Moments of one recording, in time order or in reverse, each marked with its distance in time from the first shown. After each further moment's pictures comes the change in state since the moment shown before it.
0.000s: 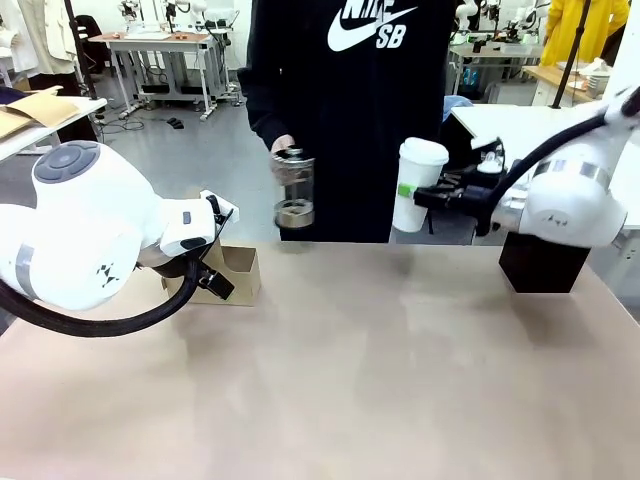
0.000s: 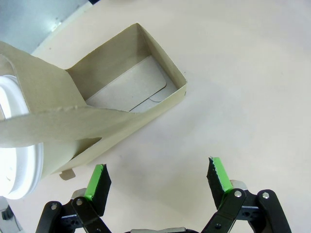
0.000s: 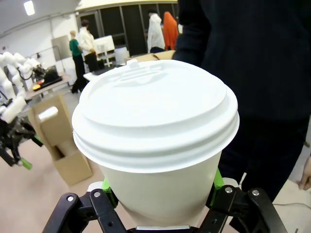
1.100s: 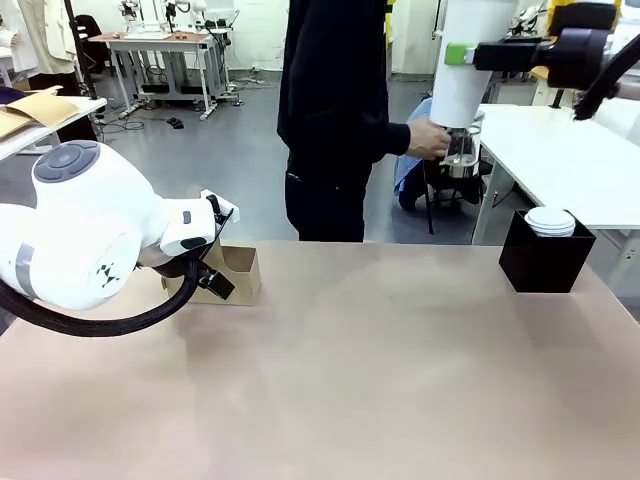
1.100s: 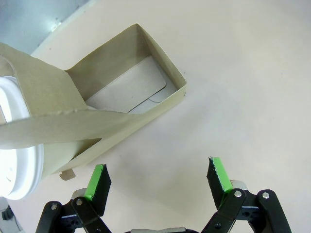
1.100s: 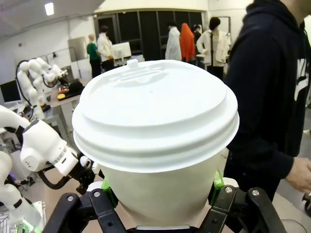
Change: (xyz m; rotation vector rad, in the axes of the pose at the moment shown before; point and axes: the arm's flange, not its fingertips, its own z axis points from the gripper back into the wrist) left arm 0.000 0.000 0.000 0.000 -0.001 -0.001; right arm 0.211 0.133 0.103 0.057 -0.010 0.051
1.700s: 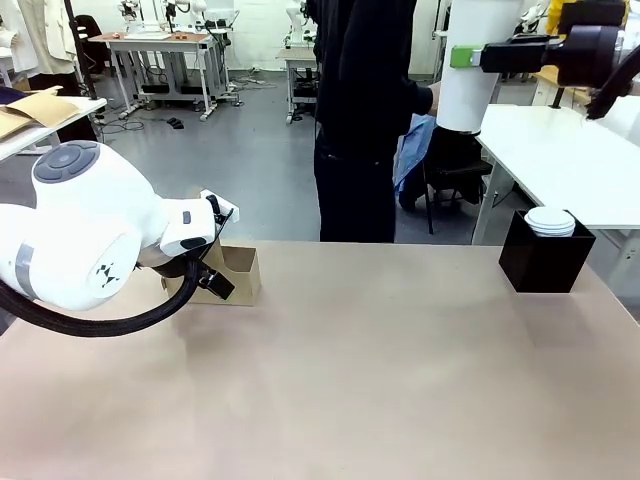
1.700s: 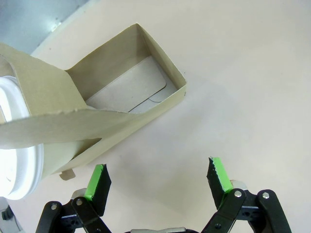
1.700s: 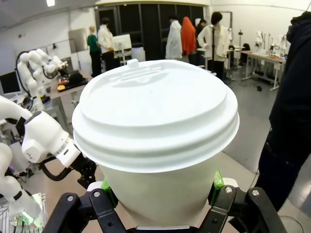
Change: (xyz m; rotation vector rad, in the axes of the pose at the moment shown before) left arm 0.000 0.000 0.000 0.000 0.000 0.000; right arm 0.001 0.005 0.007 0.002 0.039 0.017
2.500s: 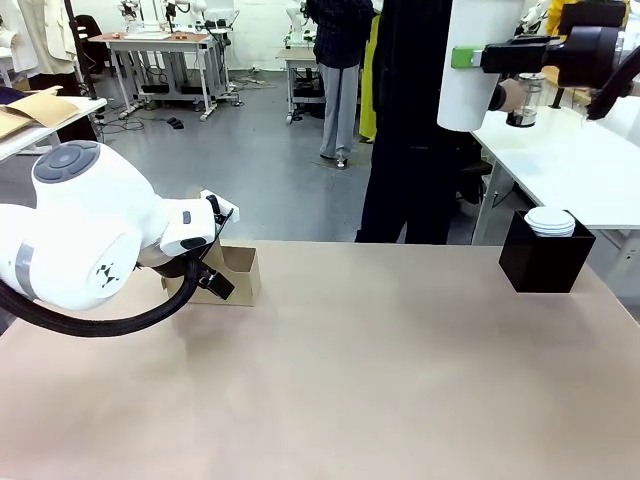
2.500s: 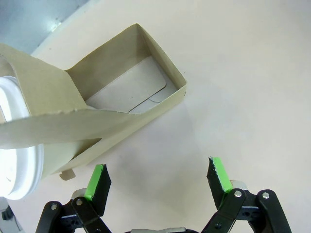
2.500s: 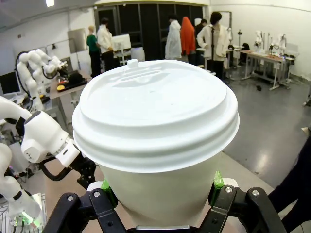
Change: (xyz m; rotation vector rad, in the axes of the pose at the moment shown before) left arm 0.000 0.000 0.000 0.000 0.000 0.000; right arm 0.000 0.000 0.000 -0.001 0.000 0.000
